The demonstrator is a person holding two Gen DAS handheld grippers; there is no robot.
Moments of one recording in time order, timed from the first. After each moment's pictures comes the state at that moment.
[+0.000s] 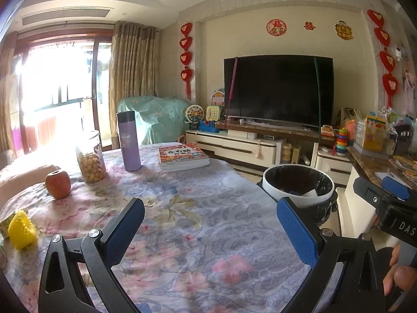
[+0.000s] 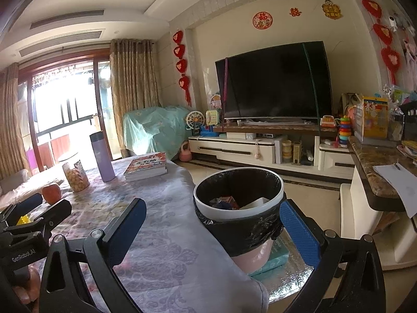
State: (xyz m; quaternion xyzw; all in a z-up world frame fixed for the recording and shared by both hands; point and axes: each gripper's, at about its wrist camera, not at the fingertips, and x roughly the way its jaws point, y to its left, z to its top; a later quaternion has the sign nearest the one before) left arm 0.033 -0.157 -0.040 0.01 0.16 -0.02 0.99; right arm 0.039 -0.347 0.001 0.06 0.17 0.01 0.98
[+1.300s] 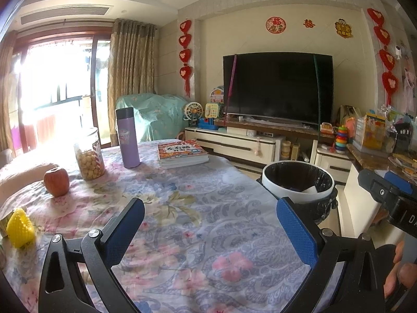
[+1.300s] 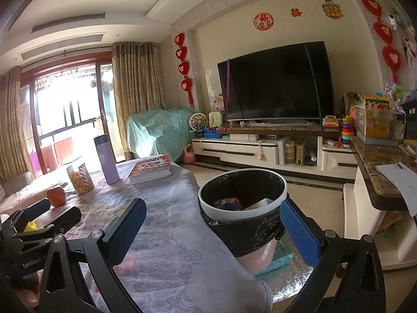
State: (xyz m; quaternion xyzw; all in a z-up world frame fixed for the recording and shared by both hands) left arm 0.036 -0.155 -0.043 0.02 0.17 -0.02 0.99; right arm 0.037 -0.342 0.004 0.06 0.16 0.02 0.98
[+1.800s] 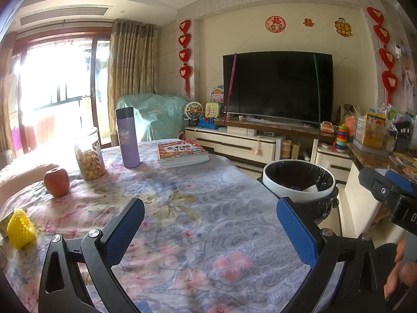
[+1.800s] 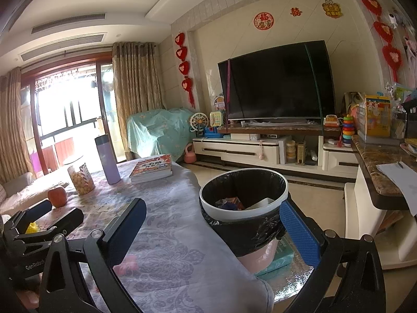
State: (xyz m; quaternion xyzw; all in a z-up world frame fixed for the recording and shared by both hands) left arm 0.037 -0.155 -0.044 0.01 0.17 -0.03 0.98; right arm 0.035 -0.341 0.004 0.06 0.16 0.02 0.98
